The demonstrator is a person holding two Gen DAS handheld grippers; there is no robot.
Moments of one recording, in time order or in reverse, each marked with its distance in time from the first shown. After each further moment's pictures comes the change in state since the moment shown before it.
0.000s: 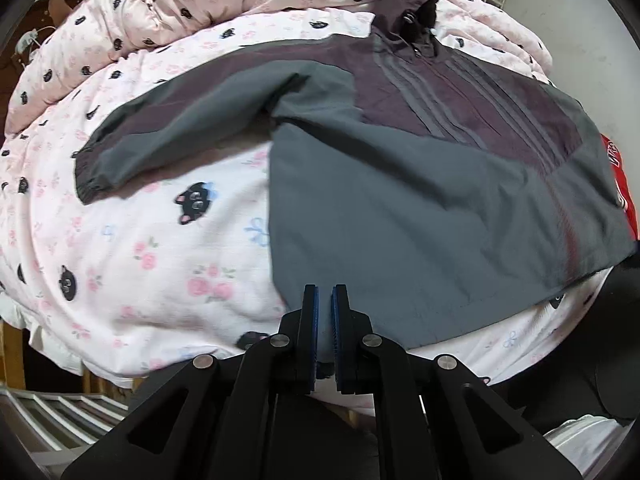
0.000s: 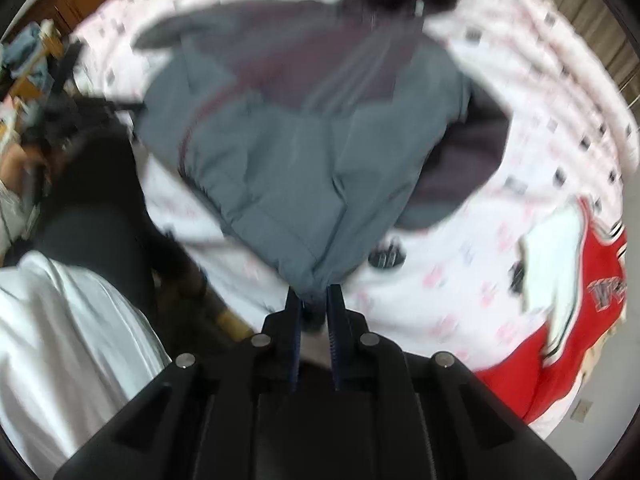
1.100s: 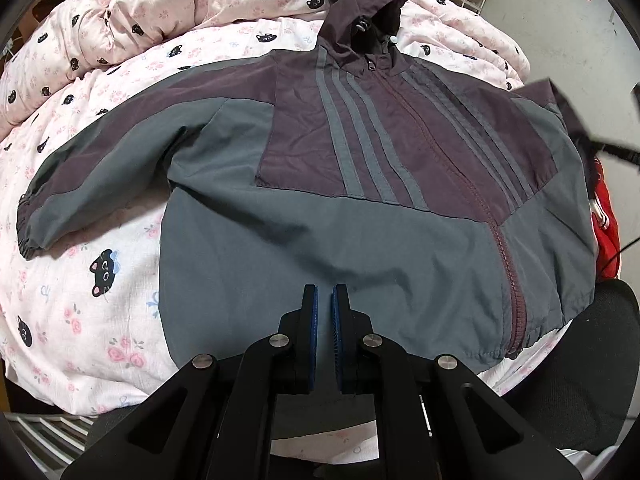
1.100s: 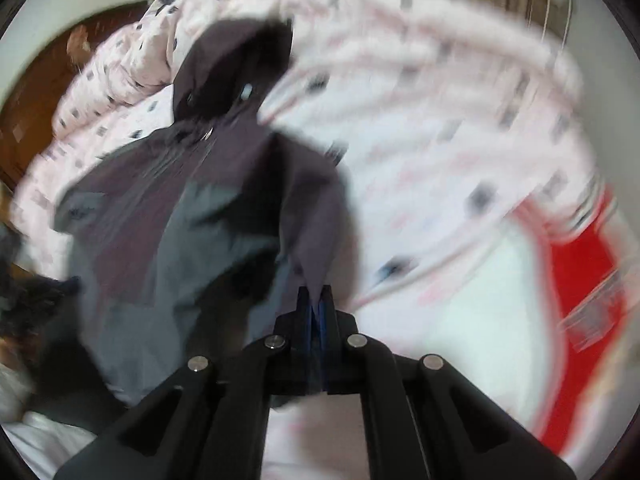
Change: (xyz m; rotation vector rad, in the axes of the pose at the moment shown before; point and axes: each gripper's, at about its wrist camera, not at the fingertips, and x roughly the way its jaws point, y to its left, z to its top) left arm 0.027 -0.047 0.040 0.029 -0.020 -0.098; right arm -0.030 -0.155 0.049 0.317 -0.360 -0.142
